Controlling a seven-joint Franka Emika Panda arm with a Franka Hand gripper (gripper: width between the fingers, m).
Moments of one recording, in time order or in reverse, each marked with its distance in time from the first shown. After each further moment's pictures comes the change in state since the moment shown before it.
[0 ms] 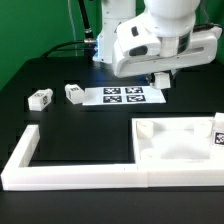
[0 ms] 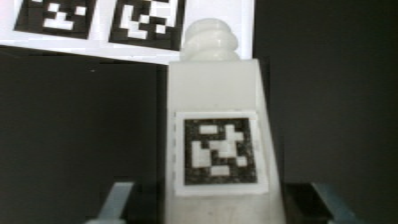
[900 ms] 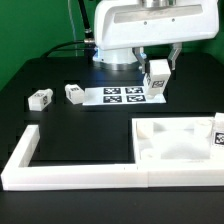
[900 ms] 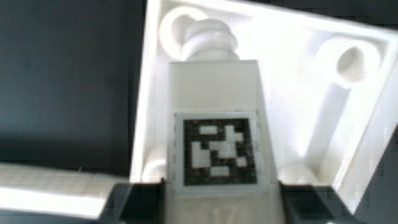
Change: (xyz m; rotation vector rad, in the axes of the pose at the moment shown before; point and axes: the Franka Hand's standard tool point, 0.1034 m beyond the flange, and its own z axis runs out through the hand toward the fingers) arm 0.074 0.036 -0.112 -0.101 0.613 -0.052
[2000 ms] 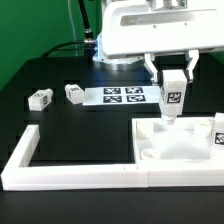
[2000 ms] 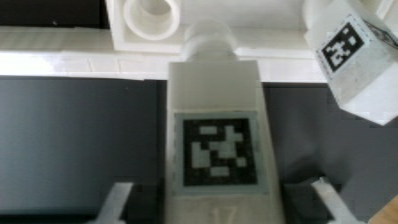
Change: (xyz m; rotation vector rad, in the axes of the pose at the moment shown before) arm 0.067 0.001 0.009 -0.044 0.354 0.099
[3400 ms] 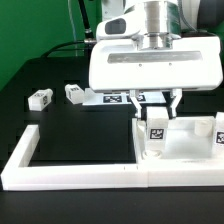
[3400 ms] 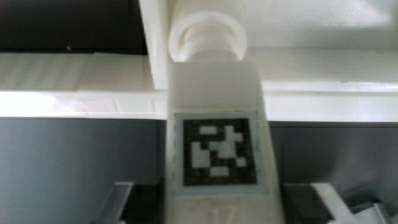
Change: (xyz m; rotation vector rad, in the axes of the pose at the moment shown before) arm -0.016 0.021 0.051 -0.047 0.048 0.035
